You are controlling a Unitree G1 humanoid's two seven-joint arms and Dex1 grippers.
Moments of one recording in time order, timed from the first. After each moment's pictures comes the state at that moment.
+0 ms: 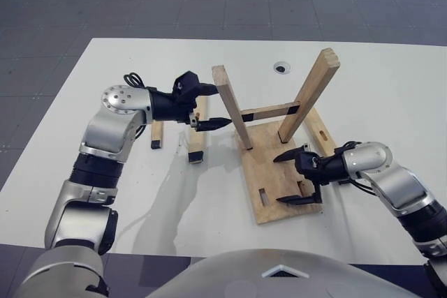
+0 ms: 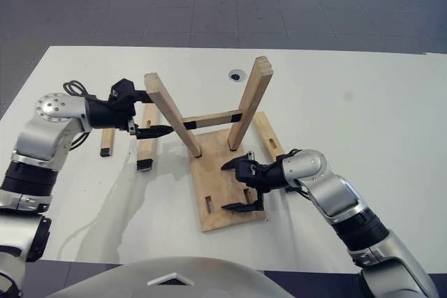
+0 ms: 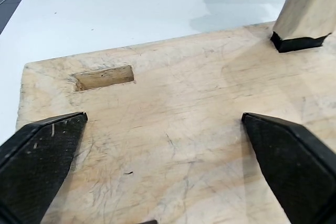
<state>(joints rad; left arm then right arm) -0.46 0.68 -0.18 0.02 -0.36 0.35 -1.14 -0.16 -0.73 0.44 -0.19 0.19 0.32 1.13</state>
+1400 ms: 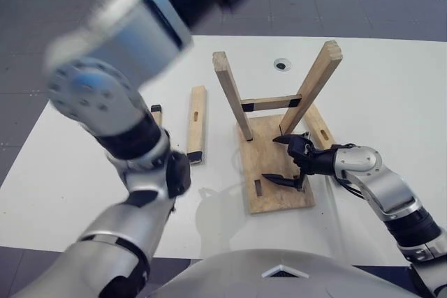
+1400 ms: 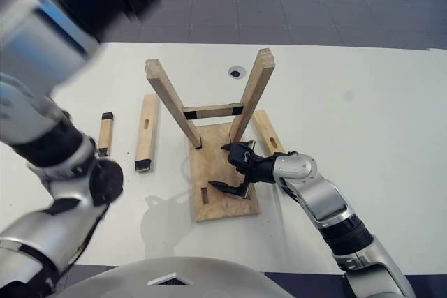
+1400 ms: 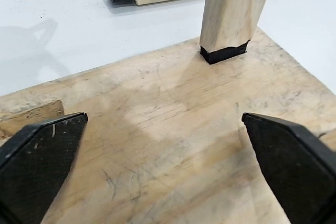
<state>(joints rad) -0.73 0.05 0.23 -0.45 -1.06 1.21 0.09 -0.14 -0.63 0.40 -0.26 0.21 0.41 0.84</state>
